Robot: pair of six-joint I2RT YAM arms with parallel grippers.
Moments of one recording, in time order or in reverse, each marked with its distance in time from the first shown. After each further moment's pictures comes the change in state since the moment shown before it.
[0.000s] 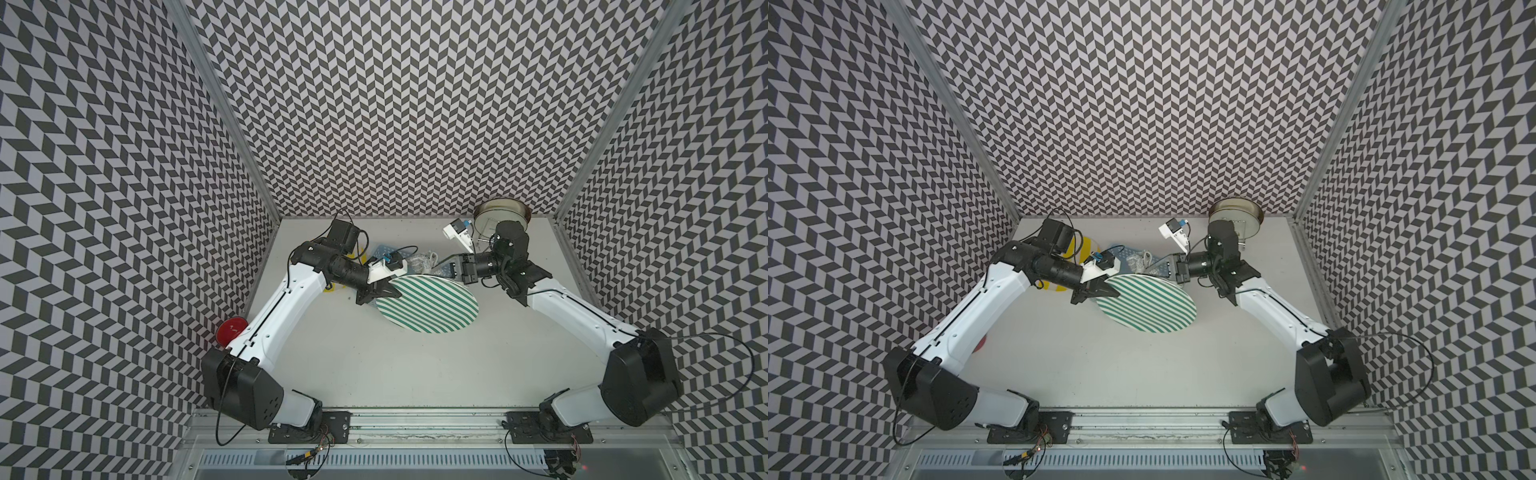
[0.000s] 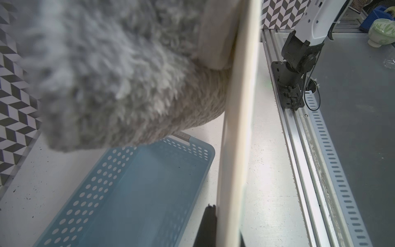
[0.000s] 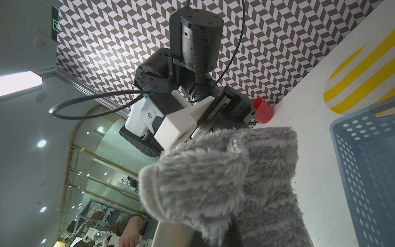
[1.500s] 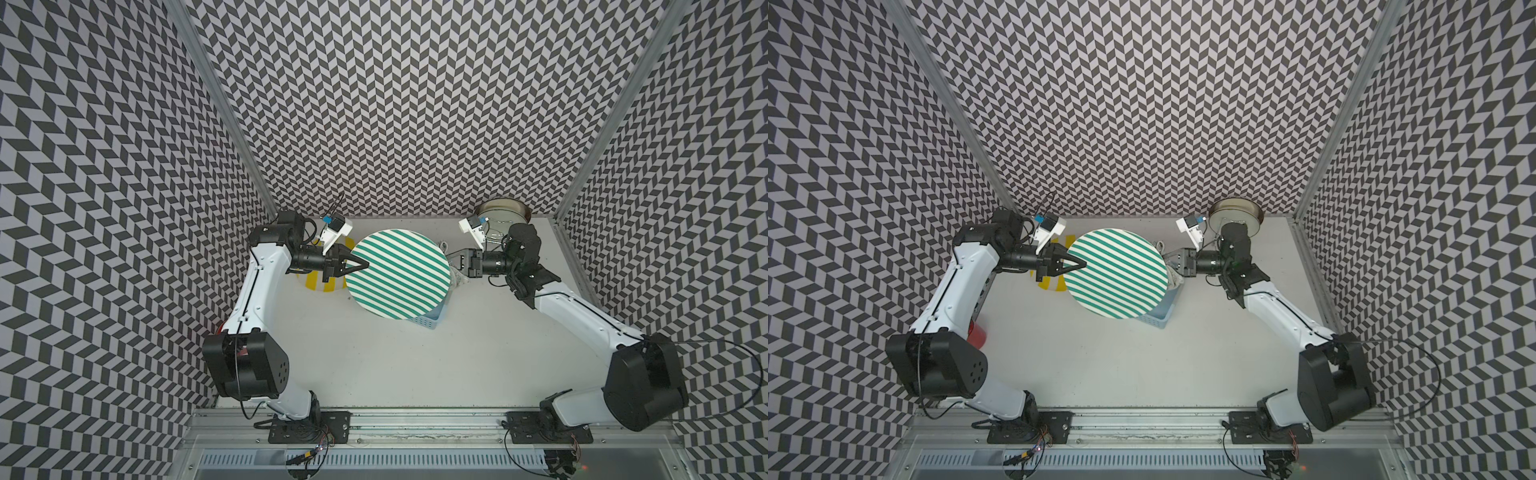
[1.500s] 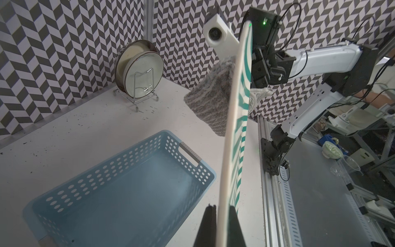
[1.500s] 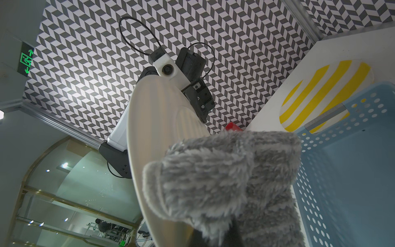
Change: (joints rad) left arm 0.389 0.139 0.159 -0.270 0.447 -0.019; right arm -0.071 -0.033 -0.076 0.067 0.140 0.026
